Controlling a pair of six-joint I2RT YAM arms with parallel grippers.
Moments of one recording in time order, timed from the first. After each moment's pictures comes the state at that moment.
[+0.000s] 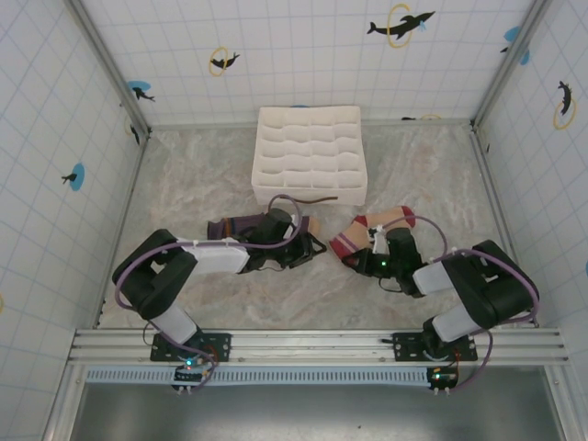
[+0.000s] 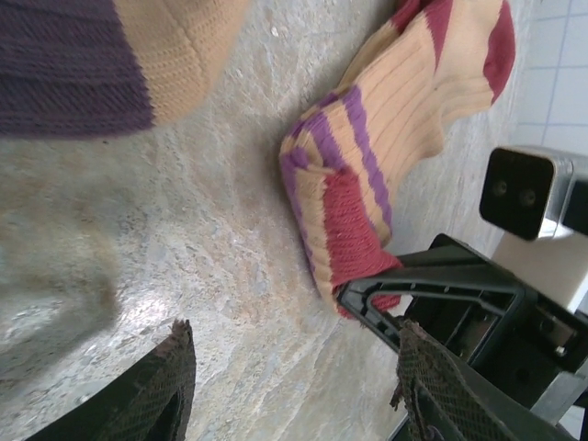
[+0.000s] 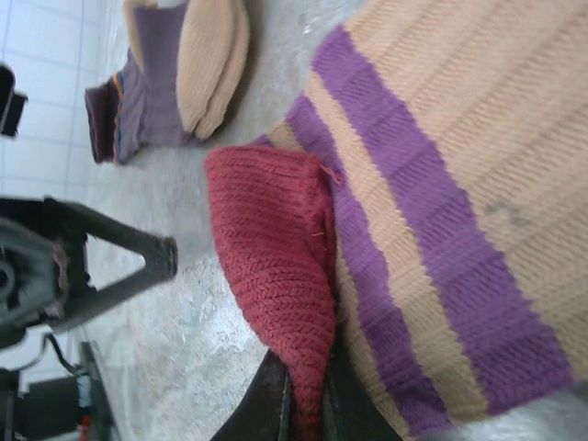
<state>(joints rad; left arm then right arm) -0.81 1.65 0.69 0.22 0.43 -1.08 0.44 1.52 0.21 0.63 -0.61 0.79</state>
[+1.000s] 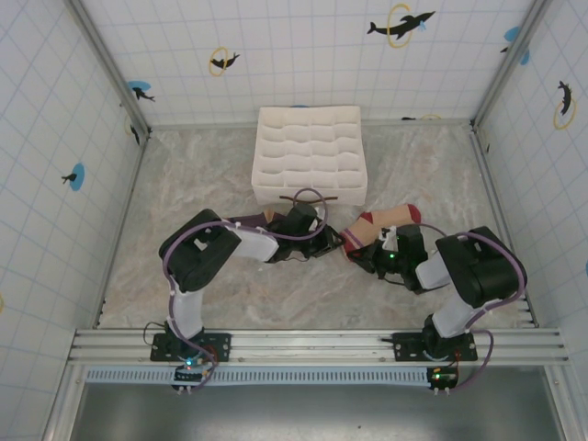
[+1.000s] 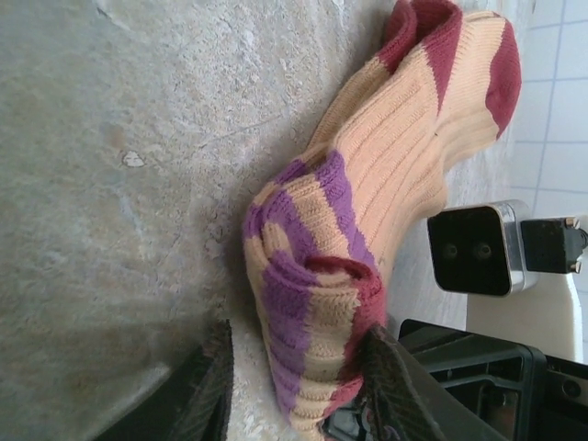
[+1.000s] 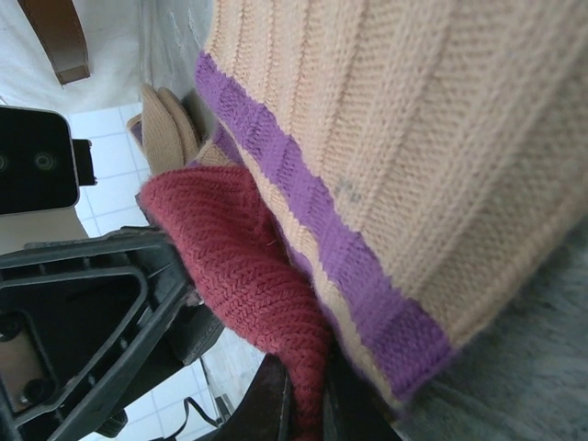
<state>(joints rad) -0.85 1.96 0.92 0.36 0.41 -1.09 0.32 1.65 0.21 0.78 -0.72 1.15</state>
